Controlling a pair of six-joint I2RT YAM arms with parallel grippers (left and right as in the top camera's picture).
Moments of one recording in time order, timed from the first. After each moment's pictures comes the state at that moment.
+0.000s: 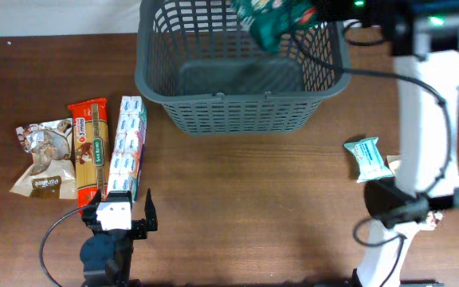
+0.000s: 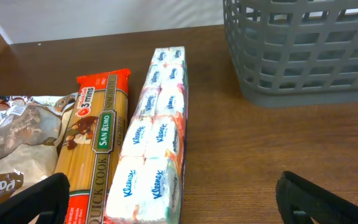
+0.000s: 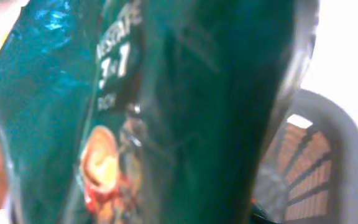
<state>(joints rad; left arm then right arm) 0.06 0.01 0.13 -0.44 0.00 0.09 0.15 2.12 2.71 -1.18 -0.42 0.14</state>
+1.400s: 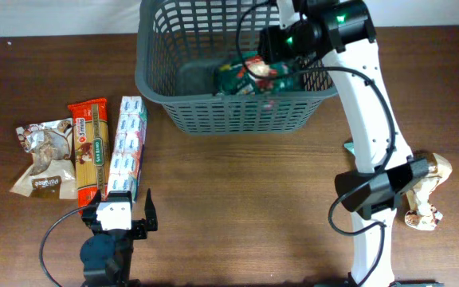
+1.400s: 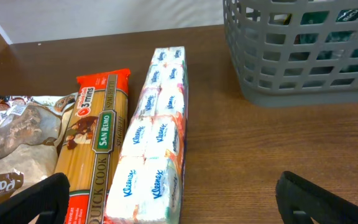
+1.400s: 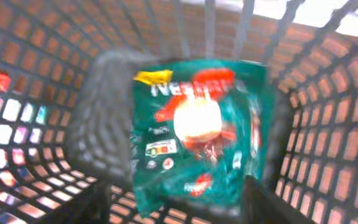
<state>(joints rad) 0.06 0.01 0.13 -0.44 0.00 0.09 0.31 2.23 2.64 -1.33 -0.14 0.09</state>
